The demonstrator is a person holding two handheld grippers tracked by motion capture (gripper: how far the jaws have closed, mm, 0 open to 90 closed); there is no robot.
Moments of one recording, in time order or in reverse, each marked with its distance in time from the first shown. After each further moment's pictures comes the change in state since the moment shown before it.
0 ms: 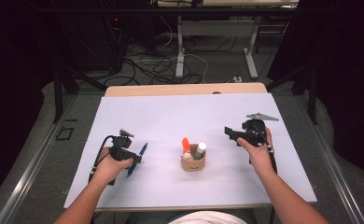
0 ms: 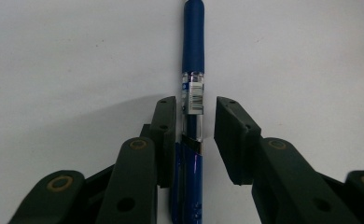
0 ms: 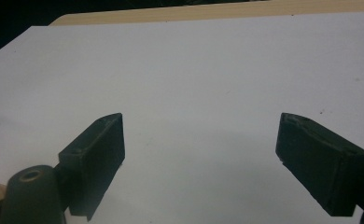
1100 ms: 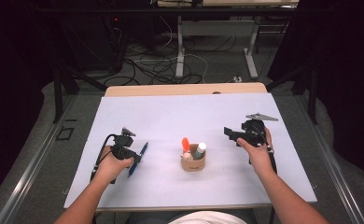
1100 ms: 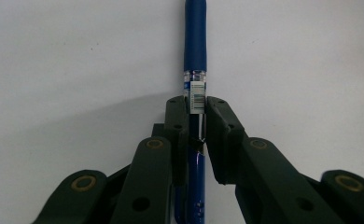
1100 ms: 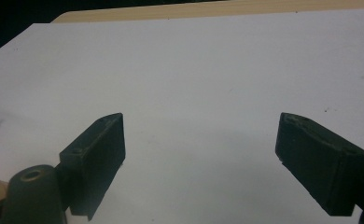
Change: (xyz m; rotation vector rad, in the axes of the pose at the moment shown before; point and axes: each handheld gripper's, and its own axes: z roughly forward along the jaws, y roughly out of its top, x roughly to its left) left arm -0.005 0.006 -0.002 0.020 0.006 0.002; right arm 0.001 -0.001 0.001 0.010 0.008 -0.001
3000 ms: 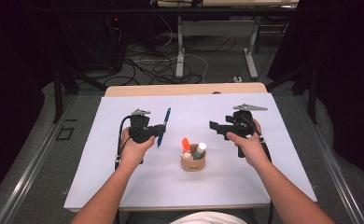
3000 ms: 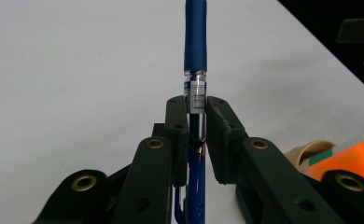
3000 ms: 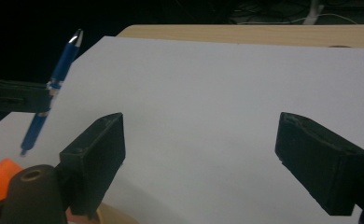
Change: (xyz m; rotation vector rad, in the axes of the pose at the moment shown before) left arm -0.061 0.051 -0.023 -0.515 -0.182 0.099; right arm 0.043 0.034 0.005 -0.004 0.188 -0.035
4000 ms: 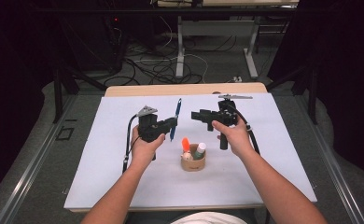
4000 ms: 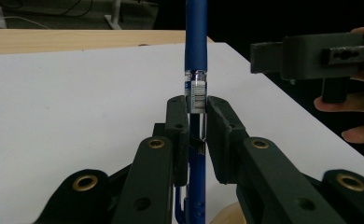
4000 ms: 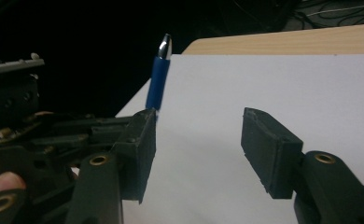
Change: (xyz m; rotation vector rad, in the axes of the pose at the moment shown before) left arm -0.023 0.005 0.012 -0.177 -0.121 0.035; right arm 0.035 0.032 0.030 0.006 0.249 0.126
